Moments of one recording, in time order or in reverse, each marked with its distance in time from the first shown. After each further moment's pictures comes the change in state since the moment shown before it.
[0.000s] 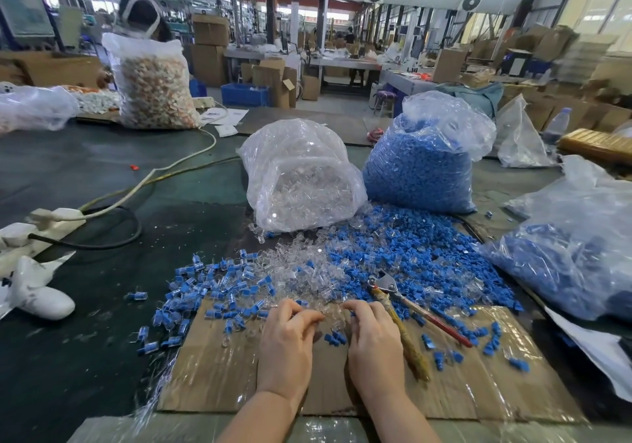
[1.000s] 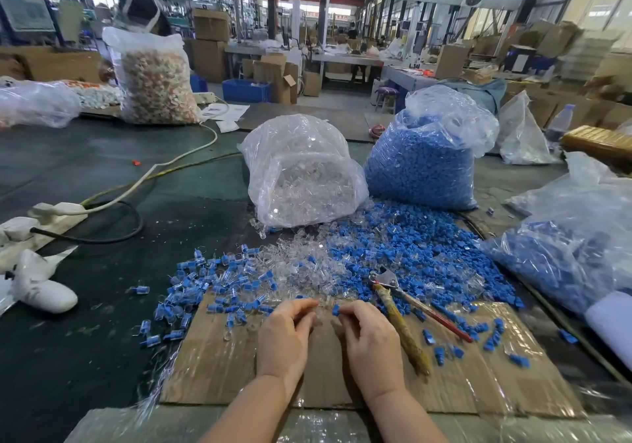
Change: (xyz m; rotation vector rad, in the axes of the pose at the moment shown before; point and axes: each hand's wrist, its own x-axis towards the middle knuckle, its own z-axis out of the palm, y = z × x) left_hand 0.006 0.001 -0.005 -0.328 -0.068 -0.279; right_hand -0.002 -0.002 -0.005 0.135 0.004 -0.122
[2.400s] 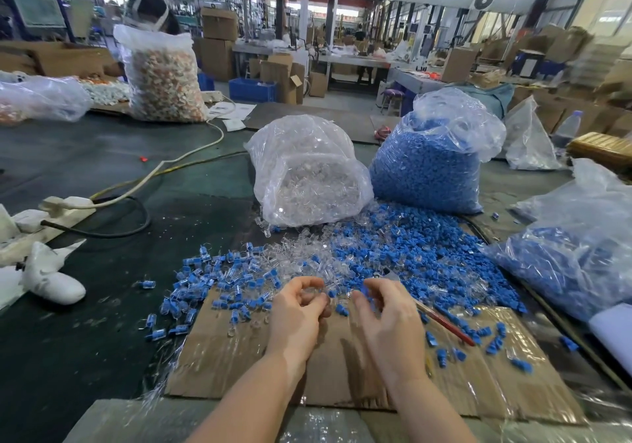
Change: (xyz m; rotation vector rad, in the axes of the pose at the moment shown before) left_hand 0.000 0.044 -0.012 -0.540 -0.082 -0.324; right_hand 0.018 -0.020 -0.032 -0.007 0.087 0.123
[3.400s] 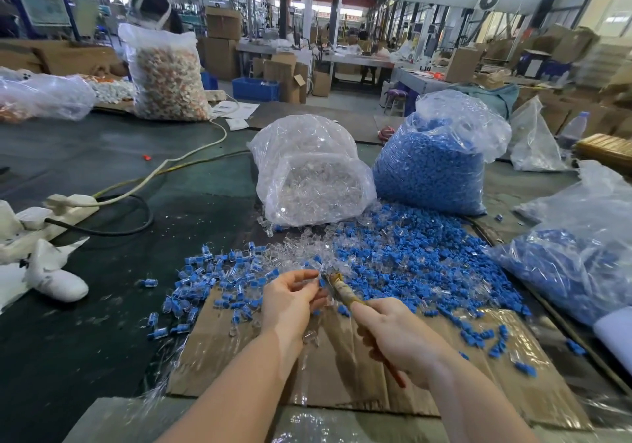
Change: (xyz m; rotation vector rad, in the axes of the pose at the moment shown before) left_hand 0.022 0.008 -0.003 -0.114 0.096 -0.061; right_hand 0.018 -0.018 -0.030 0.334 -0.730 0.420
